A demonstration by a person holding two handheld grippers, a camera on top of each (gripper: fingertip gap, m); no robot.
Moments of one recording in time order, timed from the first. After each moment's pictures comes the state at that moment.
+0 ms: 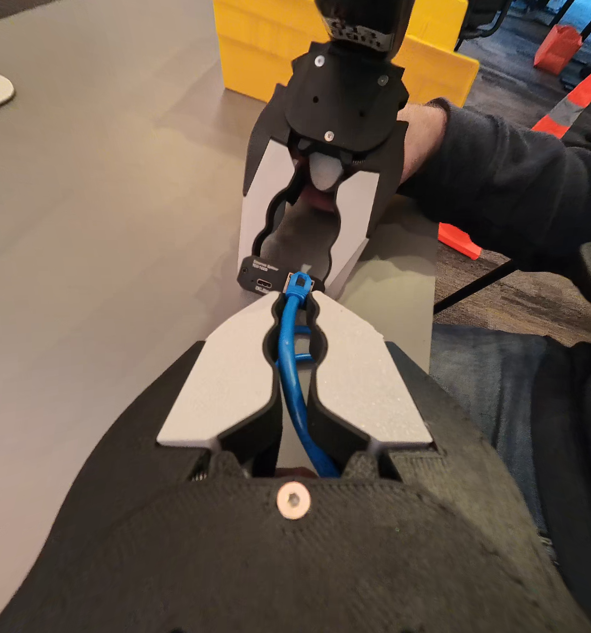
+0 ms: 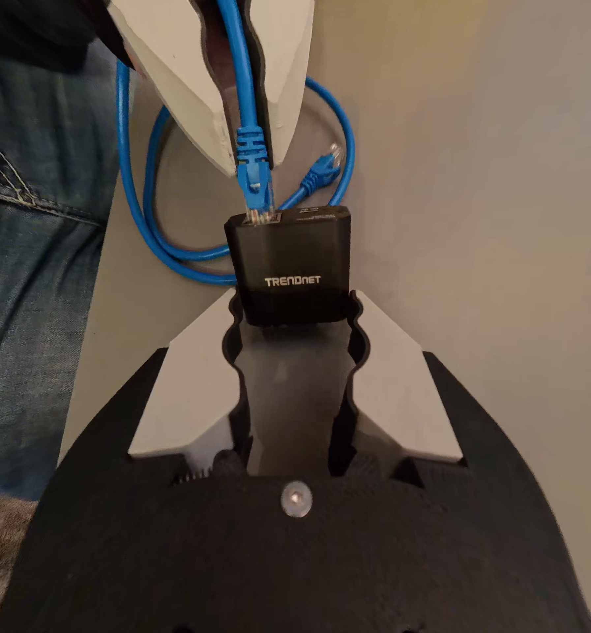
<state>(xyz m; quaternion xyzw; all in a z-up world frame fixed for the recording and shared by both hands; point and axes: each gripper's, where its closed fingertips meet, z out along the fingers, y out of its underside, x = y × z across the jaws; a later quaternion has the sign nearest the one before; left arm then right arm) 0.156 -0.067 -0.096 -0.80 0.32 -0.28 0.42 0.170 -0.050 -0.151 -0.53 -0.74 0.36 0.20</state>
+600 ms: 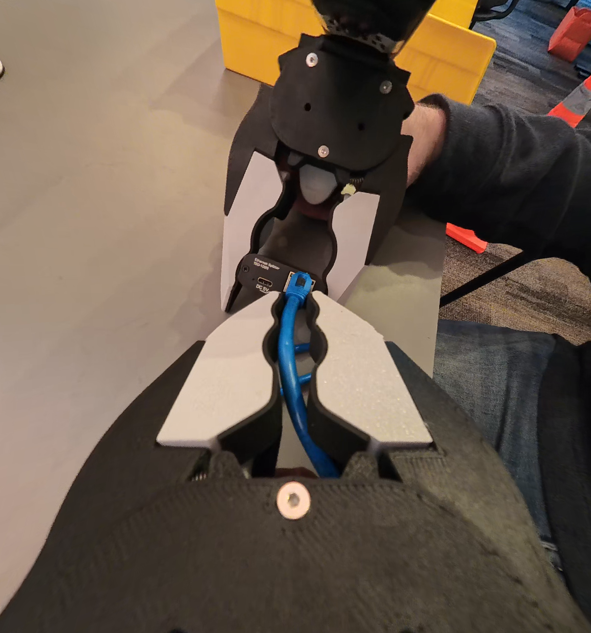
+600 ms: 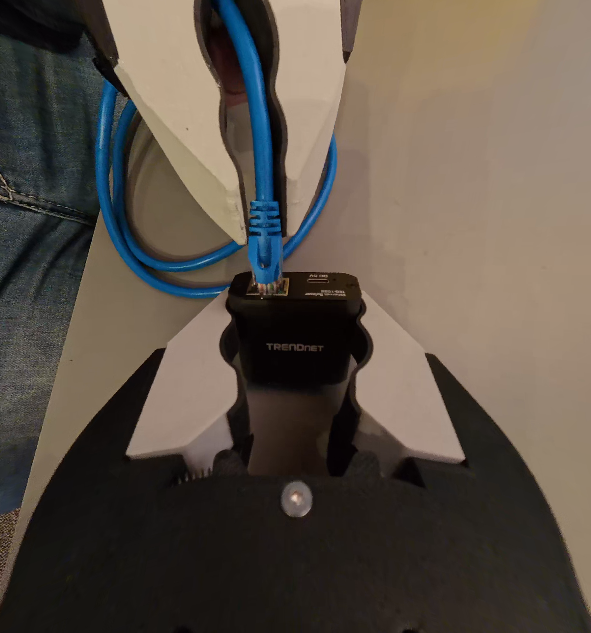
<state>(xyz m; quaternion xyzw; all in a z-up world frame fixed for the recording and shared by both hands) 0.158 -0.066 -0.104 -0.81 0.32 -0.28 0.41 0.147 -0.062 -0.157 -0.50 -0.77 0.35 0.21</state>
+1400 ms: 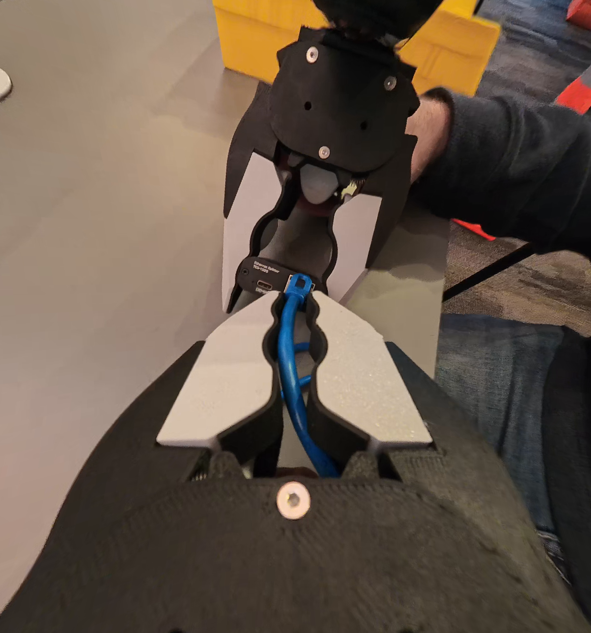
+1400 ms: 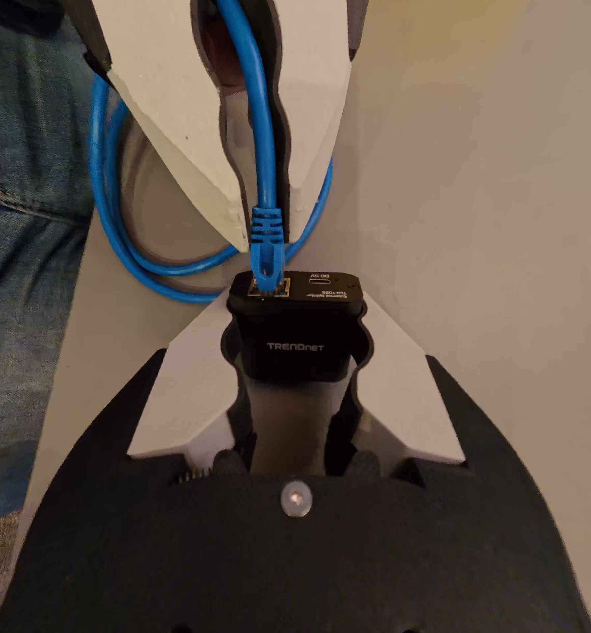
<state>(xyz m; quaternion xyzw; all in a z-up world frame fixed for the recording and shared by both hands) 0.158 -0.065 -0.097 -0.81 0.33 -0.26 0.40 0.144 -0.061 -0.151 -0.50 -0.77 0.33 0.22</state>
